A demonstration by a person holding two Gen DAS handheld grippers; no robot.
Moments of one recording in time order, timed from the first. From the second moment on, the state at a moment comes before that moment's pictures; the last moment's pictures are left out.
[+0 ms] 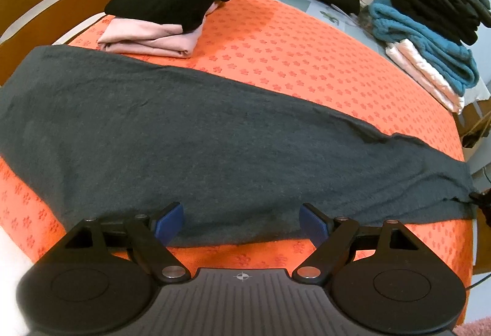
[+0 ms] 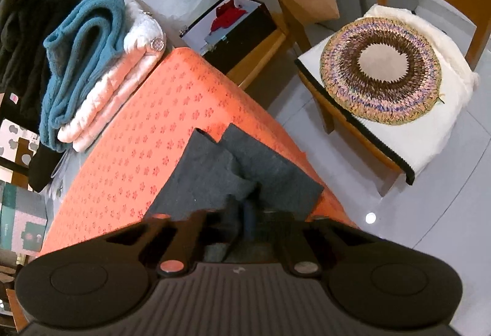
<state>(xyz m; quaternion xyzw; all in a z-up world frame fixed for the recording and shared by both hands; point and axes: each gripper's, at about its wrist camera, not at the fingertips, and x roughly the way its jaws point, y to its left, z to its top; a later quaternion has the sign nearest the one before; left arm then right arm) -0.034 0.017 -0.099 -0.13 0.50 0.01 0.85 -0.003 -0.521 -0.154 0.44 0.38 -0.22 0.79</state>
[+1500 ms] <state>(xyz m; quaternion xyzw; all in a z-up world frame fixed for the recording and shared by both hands) -0.035 -0.037 -0.070 -0.06 0.51 -0.08 0.85 -0.034 -0.530 -0.166 0.36 0.37 -0.22 0.83</state>
